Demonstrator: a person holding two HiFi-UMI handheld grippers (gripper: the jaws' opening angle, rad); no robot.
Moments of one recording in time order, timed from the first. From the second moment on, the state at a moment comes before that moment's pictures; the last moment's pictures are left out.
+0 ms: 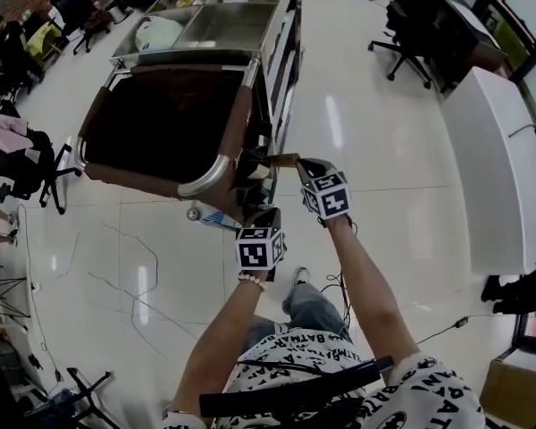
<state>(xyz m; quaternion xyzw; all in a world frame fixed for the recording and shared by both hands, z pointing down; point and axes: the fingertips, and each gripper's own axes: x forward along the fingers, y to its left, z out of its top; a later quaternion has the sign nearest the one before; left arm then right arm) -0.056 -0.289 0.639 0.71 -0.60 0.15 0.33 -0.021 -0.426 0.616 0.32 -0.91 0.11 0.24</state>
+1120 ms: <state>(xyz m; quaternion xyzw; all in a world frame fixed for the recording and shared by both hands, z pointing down) -0.067 -0.060 0.494 0.81 -0.51 0.06 0.29 0.040 -0.065 0.449 0.44 -0.87 0.14 0.16</state>
